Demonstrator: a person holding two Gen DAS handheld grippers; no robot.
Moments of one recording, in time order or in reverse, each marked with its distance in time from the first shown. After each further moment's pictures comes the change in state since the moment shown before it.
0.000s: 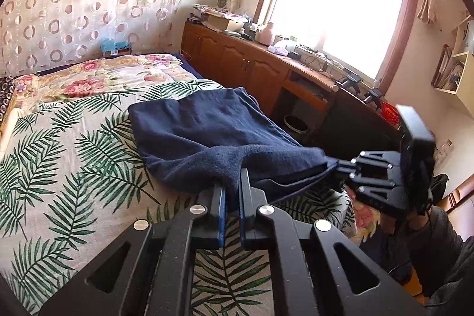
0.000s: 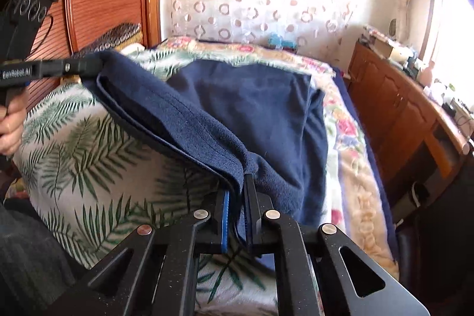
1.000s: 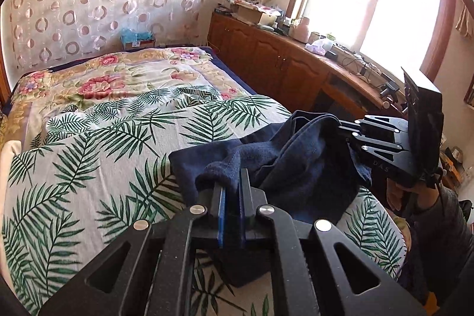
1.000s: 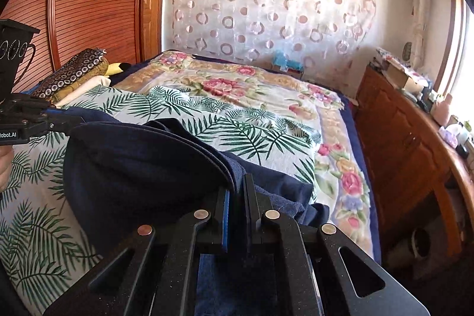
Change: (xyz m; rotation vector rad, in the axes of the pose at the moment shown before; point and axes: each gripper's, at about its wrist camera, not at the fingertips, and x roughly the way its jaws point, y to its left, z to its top) left arm 0.100 0.095 0.087 -0.042 0.057 0.108; right arm 0.128 -0.041 0.126 -0.052 -0.032 0.018
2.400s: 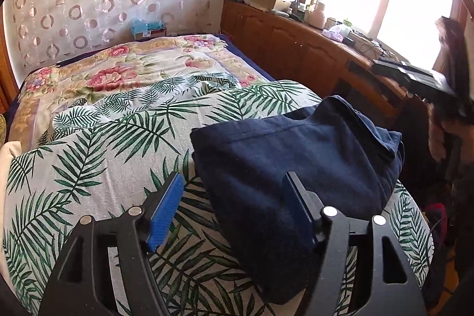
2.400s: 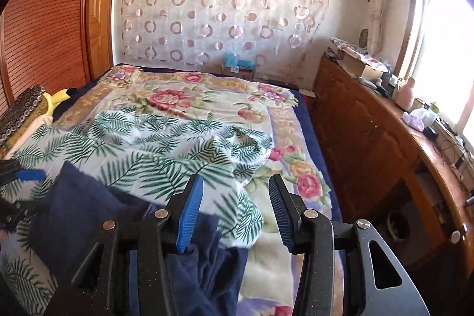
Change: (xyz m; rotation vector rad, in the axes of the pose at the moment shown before) left arm 0.035 0.018 0.000 0.004 0.063 0.080; right arm -0.030 -0.026 0.056 0.119 -0.007 -0.169
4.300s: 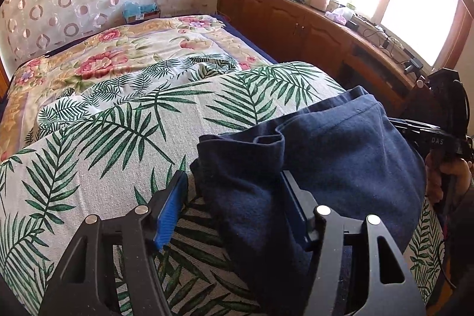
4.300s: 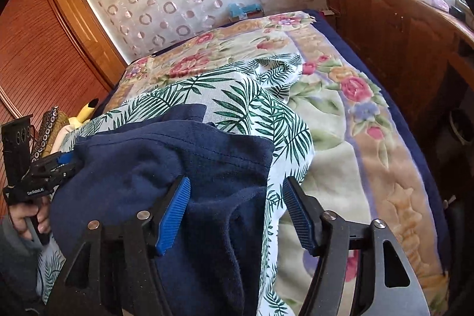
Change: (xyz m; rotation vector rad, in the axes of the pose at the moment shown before) left arm 0.056 0.011 0.012 0.012 0.099 -0.015; right arm 0.070 -0.095 -0.046 0.367 0.215 0.263
